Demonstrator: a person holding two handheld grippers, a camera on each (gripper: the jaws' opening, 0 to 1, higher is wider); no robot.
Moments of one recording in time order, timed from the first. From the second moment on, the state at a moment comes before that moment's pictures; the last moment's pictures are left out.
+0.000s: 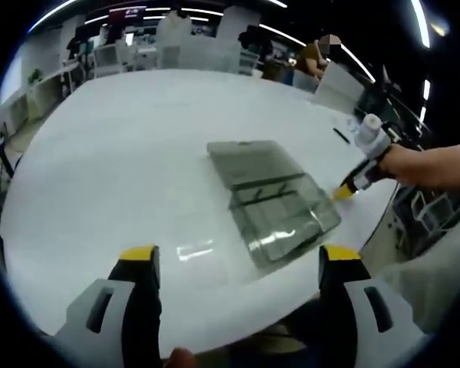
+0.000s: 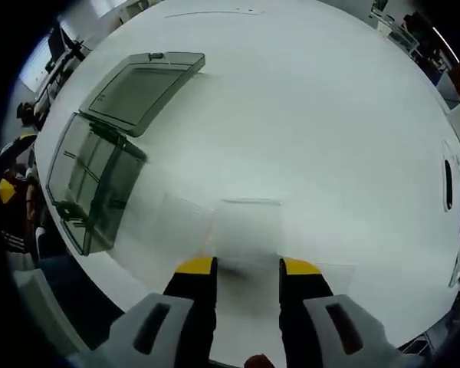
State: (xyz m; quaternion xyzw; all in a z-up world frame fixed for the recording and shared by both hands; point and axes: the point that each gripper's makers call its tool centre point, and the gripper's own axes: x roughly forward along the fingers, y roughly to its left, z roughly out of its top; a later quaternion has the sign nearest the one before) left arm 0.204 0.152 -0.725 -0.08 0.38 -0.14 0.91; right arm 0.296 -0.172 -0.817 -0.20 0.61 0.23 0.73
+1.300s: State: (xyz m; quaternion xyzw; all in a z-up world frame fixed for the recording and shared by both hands) left arm 0.217 0.141 -0.726 -0.11 0.39 -0.16 0.90; right arm 0.288 -0.162 -0.788 -0.16 0.57 0.25 0.76
